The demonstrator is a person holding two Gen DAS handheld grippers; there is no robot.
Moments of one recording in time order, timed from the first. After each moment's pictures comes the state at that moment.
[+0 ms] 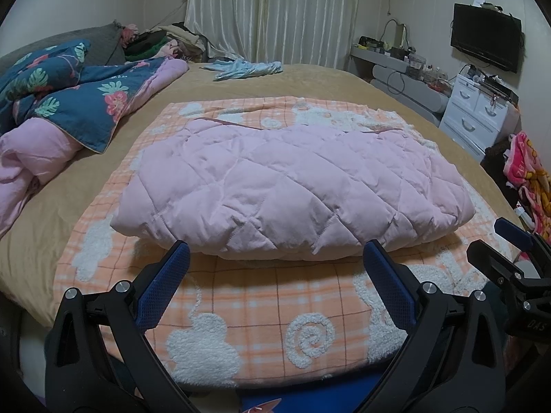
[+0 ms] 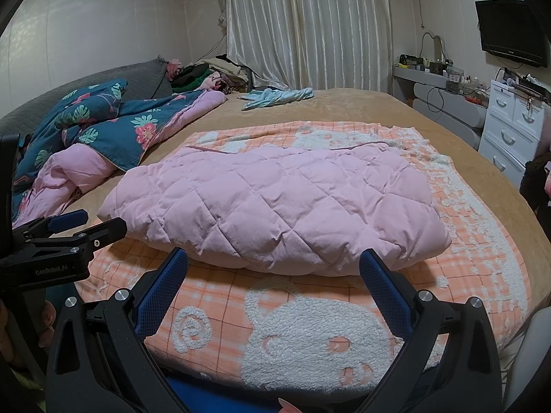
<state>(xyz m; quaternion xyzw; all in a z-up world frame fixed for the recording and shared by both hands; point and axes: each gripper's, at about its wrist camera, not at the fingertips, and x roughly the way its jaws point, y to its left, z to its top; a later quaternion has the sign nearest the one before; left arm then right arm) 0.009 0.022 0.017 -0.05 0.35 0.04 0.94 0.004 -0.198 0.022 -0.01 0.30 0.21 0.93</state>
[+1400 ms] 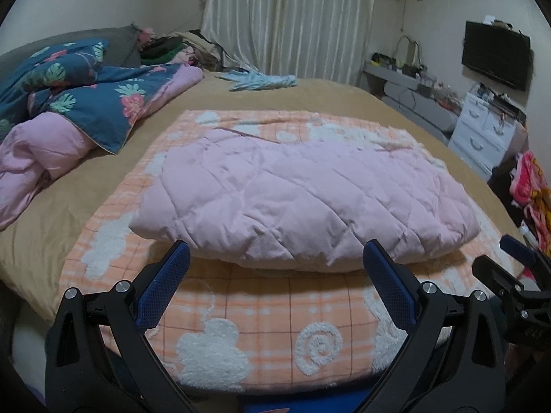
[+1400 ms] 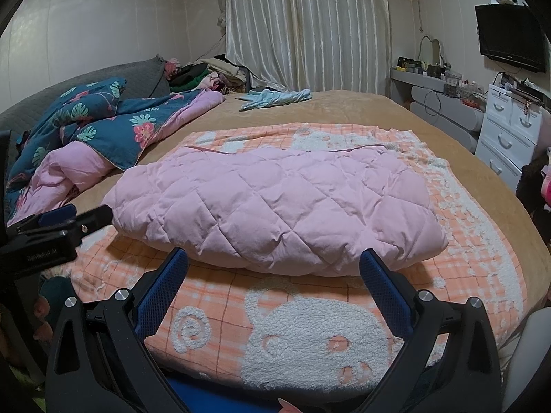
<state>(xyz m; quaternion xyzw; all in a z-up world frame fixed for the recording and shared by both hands) -0.001 0.037 0.025 -0.07 0.32 0.08 0.94 0.005 -0.203 0.025 -0.01 0.30 0.21 0.93</state>
